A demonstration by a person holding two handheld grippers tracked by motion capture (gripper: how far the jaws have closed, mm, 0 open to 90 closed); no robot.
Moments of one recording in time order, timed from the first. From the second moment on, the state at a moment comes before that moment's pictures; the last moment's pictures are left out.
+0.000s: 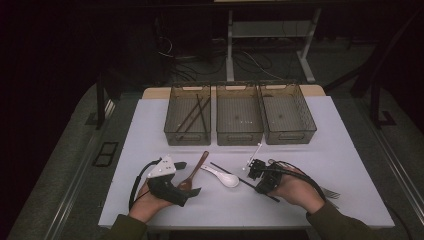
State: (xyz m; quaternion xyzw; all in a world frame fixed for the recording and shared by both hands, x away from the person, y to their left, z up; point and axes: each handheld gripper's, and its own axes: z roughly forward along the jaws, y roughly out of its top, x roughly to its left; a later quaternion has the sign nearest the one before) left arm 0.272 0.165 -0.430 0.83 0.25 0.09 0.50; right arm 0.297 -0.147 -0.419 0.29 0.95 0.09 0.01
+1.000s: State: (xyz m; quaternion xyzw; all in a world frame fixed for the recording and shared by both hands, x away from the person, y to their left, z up) left arm 0.272 0.165 -0.430 0.83 0.25 0.09 0.50; right arm 0.310 -0.181 -0.409 0.33 0.93 0.19 0.00
